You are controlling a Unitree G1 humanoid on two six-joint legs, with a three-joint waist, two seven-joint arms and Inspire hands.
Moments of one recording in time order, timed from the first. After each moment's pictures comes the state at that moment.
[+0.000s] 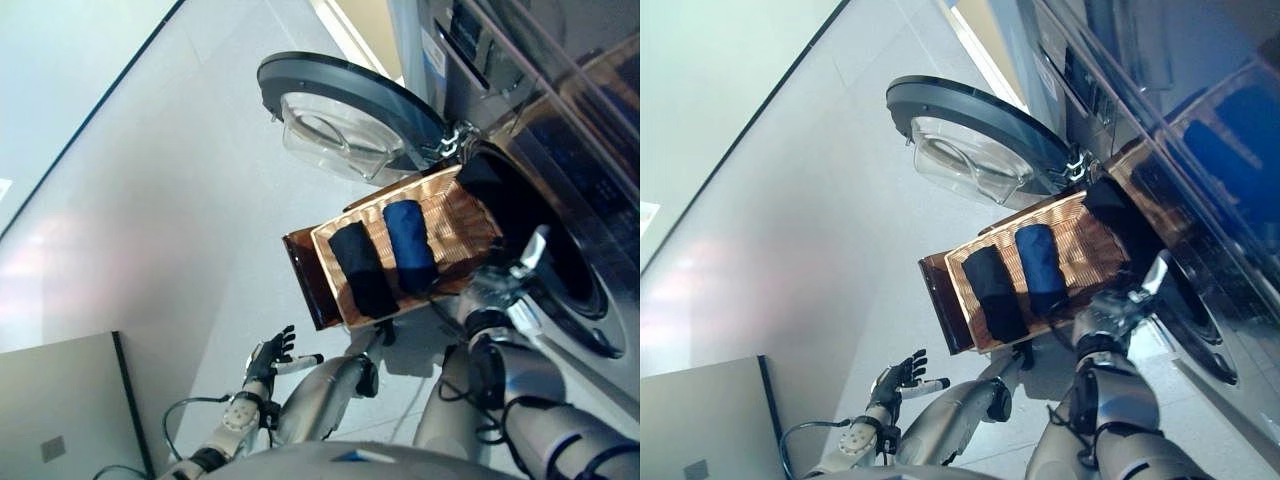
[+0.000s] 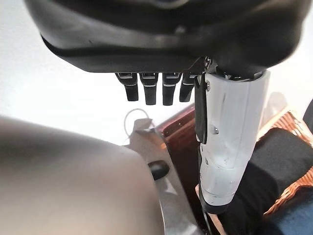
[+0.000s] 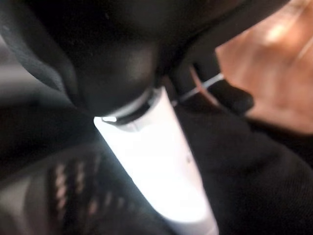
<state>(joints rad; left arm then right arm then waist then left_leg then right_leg) -0.01 0.12 -0.61 1.00 -0.43 -0.36 0.12 -0.69 -0.38 -0.36 1.09 1.42 -0.53 -0.24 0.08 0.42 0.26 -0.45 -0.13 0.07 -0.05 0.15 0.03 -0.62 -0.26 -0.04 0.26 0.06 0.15</state>
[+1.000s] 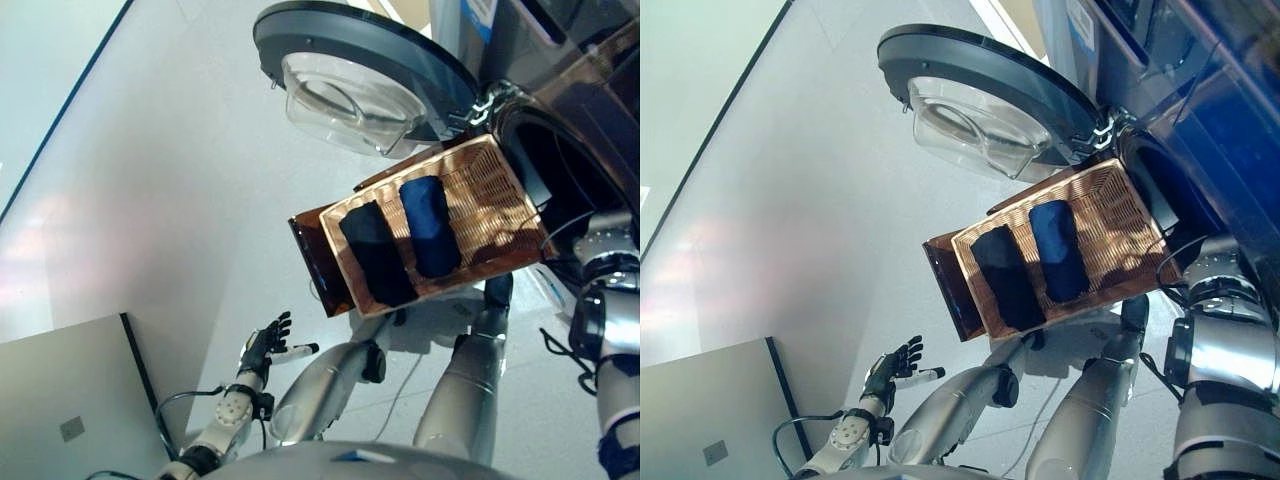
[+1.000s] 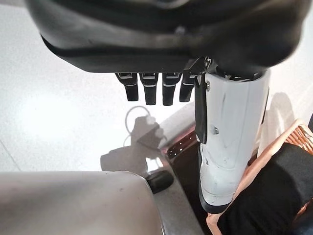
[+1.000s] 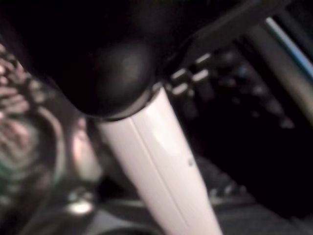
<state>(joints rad) 0.00 0.17 -0.55 0.91 -0.36 -0.38 0.13 -0.94 -0.77 -0.13 1.36 0.98 -0.35 -0.34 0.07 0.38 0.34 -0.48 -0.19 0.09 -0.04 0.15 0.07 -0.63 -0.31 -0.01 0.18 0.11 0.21</state>
